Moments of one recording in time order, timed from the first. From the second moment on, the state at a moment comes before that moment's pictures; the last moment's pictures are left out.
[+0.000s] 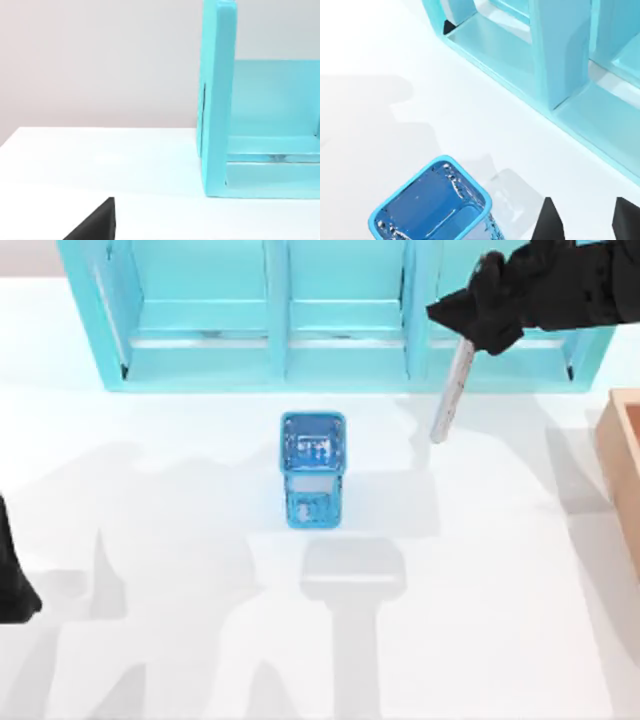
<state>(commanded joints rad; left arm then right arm) 0.00 0.00 0.00 0.00 0.00 0.00 0.28 1.71 1.33 -0.28 -0.56 -0.15</state>
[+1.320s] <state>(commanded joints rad) 0.00 0.00 0.00 0.00 0.00 0.00 -0.50 1.05 0.91 -0.53 -0.69 -0.46</state>
